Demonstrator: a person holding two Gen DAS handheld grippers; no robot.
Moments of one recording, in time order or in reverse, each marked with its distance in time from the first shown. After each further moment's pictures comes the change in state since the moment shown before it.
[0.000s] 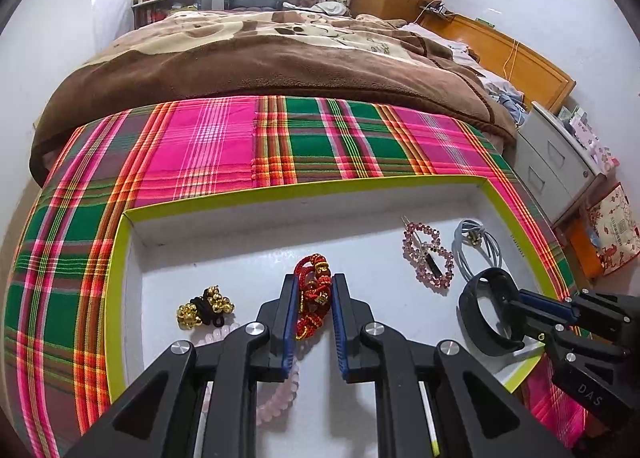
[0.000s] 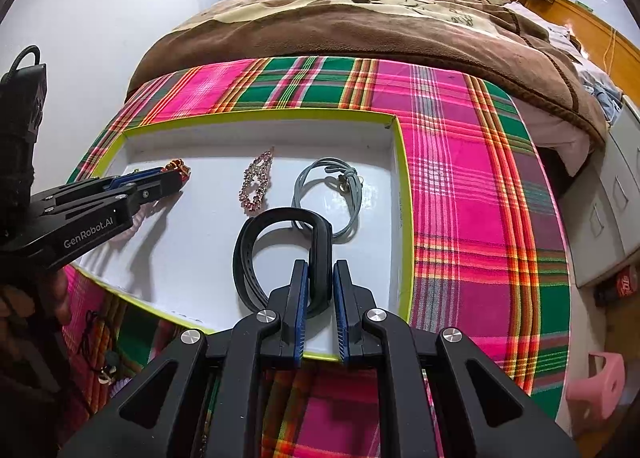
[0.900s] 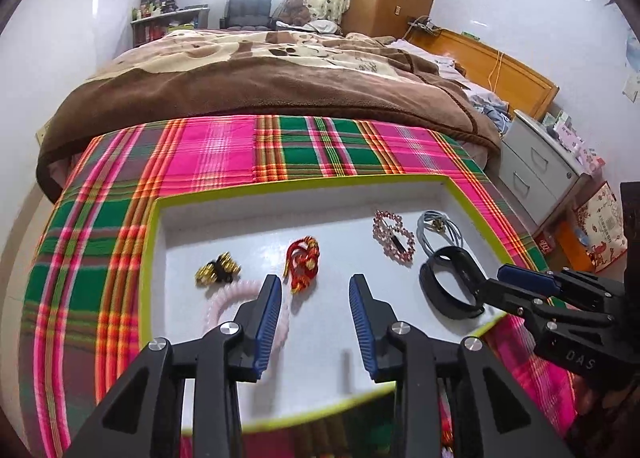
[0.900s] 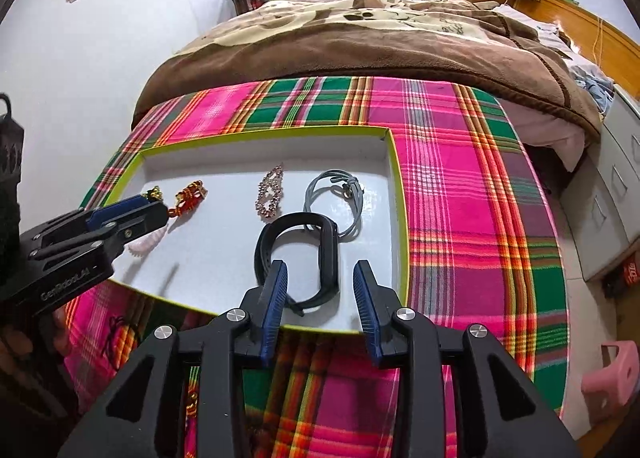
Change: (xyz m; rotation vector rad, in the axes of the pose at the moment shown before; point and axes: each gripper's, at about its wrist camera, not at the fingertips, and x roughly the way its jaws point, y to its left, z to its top) left arm -0.056 -0.006 -0.029 0.011 -0.076 -0.019; right arm -0.026 0.000 -0.010 0.051 -0.076 0.028
